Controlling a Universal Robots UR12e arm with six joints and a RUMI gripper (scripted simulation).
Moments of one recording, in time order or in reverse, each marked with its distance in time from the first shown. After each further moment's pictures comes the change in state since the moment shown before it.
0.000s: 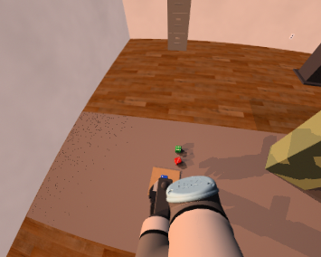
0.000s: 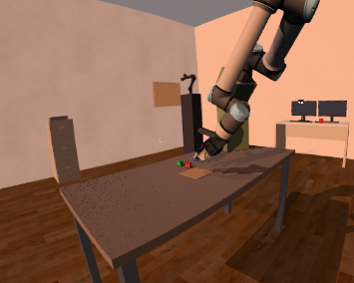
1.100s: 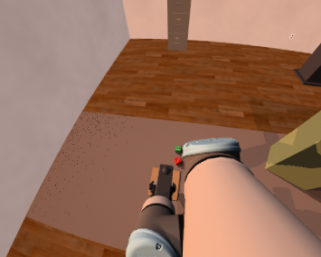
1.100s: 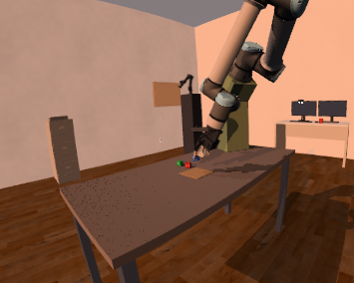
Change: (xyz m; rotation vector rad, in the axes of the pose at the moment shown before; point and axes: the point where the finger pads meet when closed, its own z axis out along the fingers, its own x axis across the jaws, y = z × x) arm 0.000 -0.003 0.000 -0.265 0.001 0.000
